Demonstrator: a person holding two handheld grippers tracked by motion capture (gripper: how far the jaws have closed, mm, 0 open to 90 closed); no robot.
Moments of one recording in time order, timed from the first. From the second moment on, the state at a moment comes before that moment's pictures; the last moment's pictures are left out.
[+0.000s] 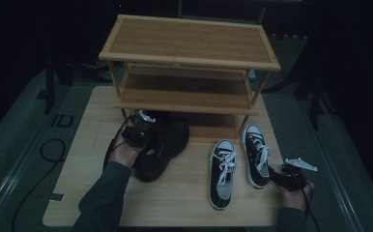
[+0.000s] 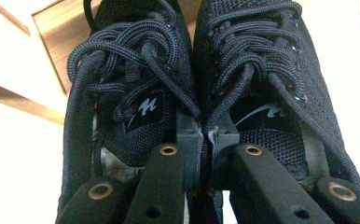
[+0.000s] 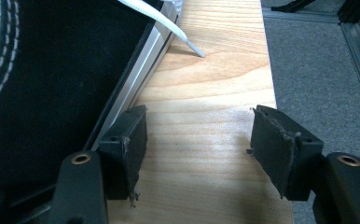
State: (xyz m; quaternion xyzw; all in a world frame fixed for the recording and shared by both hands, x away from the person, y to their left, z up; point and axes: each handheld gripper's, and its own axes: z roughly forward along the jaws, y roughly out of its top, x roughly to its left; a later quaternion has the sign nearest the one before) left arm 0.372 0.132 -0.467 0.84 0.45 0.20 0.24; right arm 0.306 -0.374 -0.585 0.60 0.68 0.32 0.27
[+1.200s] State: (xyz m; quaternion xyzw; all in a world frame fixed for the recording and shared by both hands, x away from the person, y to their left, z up) left arm 0.409 0.079 -0.479 0.79 0.51 0.25 0.23; right arm 0.306 -0.374 -0.585 0.60 0.68 0.32 0.27
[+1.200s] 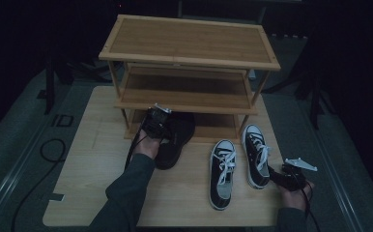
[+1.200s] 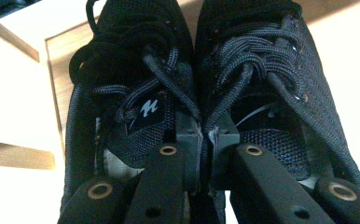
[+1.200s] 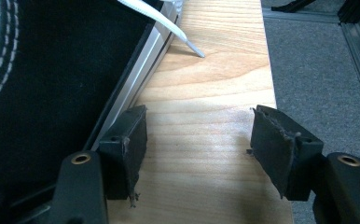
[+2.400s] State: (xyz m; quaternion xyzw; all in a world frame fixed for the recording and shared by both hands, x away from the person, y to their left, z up) left arm 0.368 0.095 -0.446 0.80 0.46 0.26 0.28; right arm 0.306 -0.373 -0.585 0.60 0.68 0.32 0.27
